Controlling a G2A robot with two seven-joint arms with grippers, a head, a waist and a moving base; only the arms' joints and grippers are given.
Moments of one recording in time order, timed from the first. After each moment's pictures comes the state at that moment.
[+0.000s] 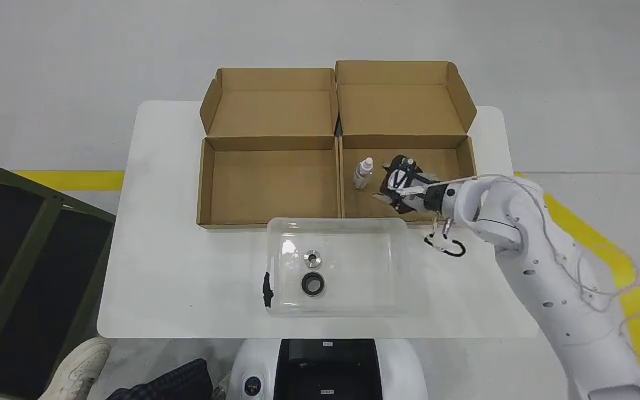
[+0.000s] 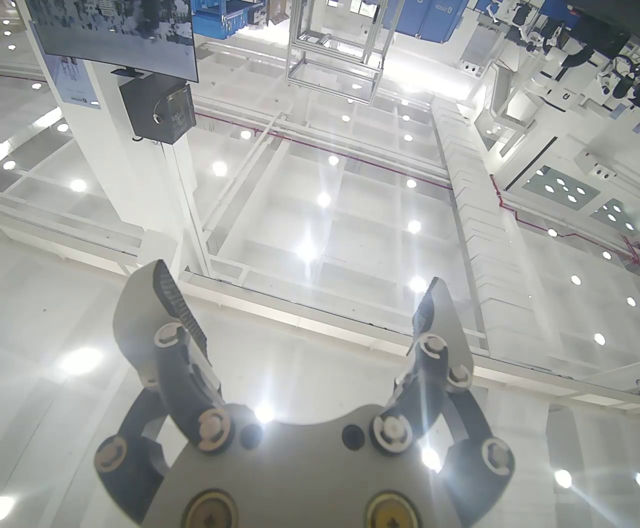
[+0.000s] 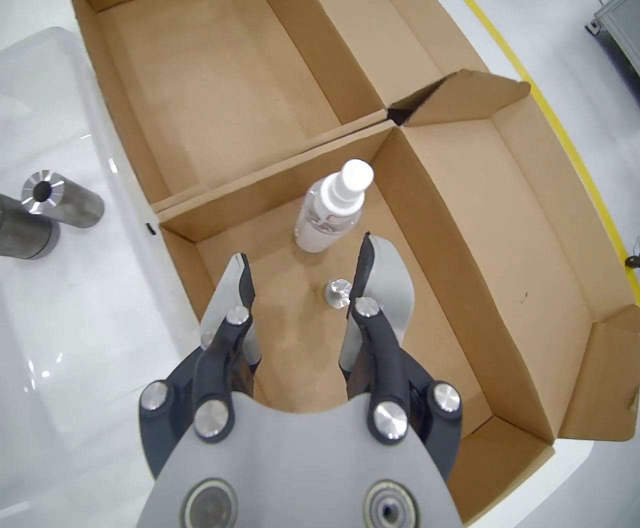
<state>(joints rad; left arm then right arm) -0.11 -0.30 -0.54 -1.19 3.07 0.29 0.07 -0.96 -1.01 1.14 -1.71 -1.11 -0.72 0.62</state>
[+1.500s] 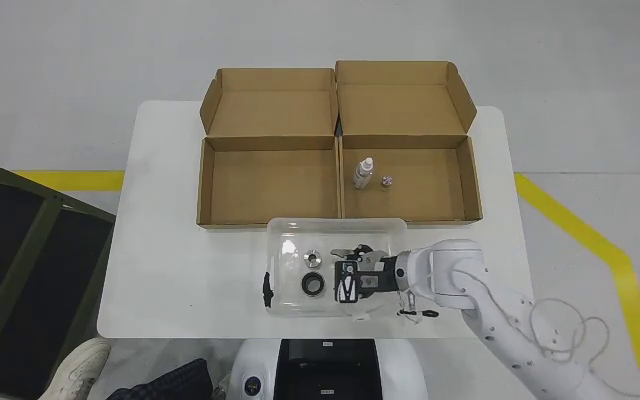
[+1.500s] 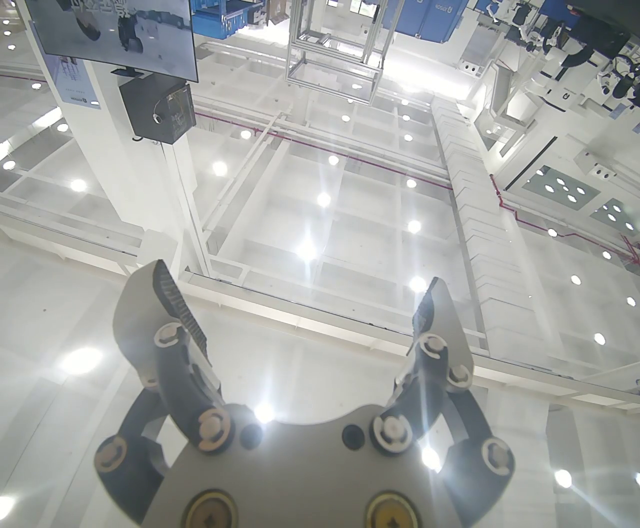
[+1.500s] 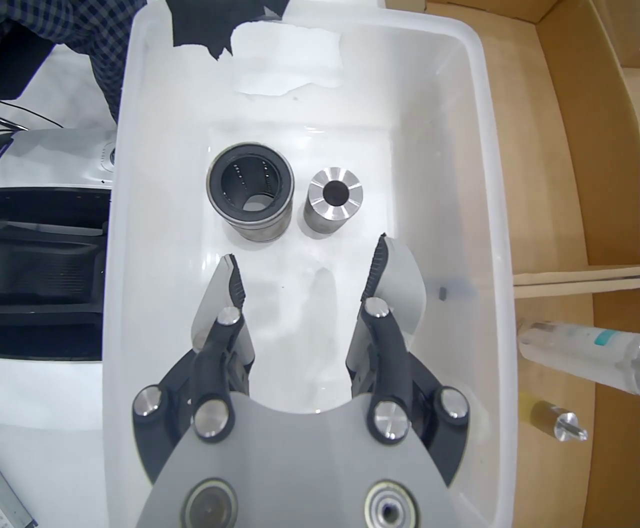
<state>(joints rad) -0.11 -0.30 -0.54 -1.19 3.07 0.29 0.07 -1.11 -1.01 0.92 -1.88 -1.27 -0.87 0.58</state>
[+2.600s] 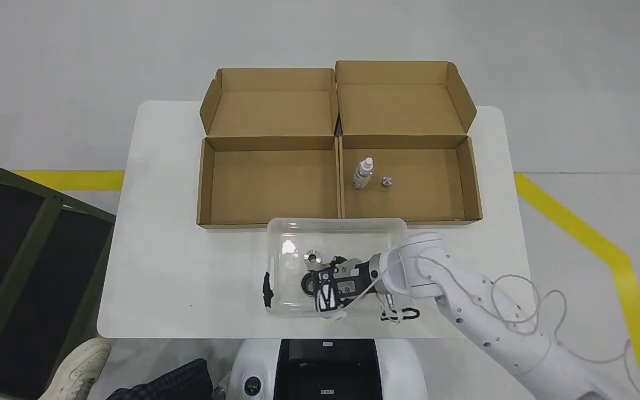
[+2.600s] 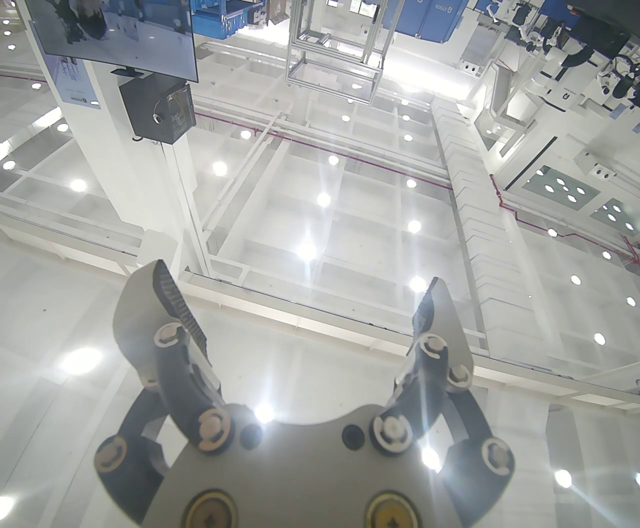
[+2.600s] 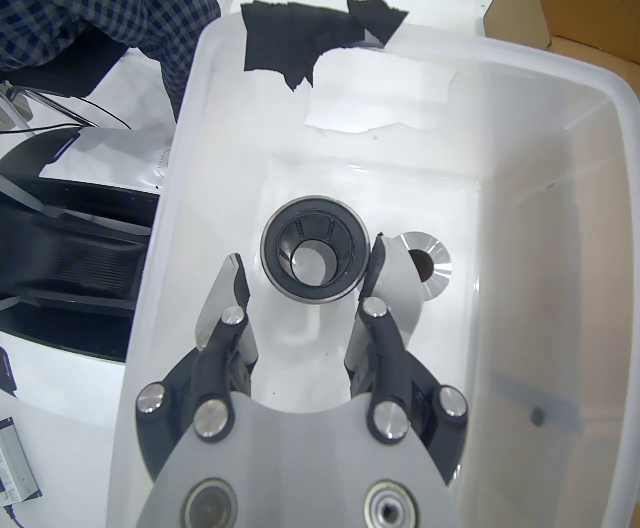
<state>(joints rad) -0.11 -0.30 -0.54 -1.19 3.07 0.29 0.07 -0.96 -1.07 0.72 -1.71 -1.20 -0.93 0.53</state>
